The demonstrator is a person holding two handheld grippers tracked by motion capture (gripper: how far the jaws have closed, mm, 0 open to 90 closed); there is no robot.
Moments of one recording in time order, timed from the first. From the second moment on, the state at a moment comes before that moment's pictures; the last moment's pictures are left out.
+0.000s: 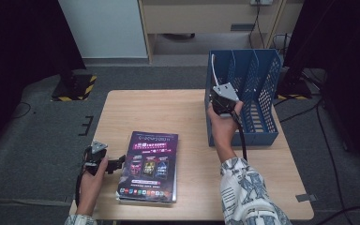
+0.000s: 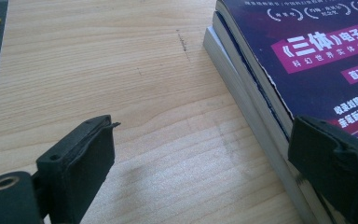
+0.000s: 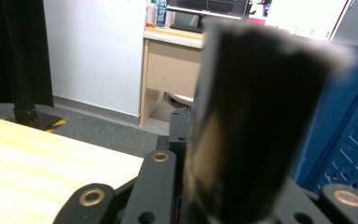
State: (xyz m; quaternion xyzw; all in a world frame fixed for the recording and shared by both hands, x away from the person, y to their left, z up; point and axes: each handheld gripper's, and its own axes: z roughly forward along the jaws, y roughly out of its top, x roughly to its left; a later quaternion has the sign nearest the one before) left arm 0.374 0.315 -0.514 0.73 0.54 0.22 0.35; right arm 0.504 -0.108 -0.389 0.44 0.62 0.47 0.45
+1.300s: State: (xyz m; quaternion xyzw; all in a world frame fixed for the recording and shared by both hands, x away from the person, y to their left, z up) left arm 0.374 0.313 -0.513 0.74 0.54 0.23 0.34; right arm 0.436 -0.129 -0.424 0.42 0.68 0.50 0.32
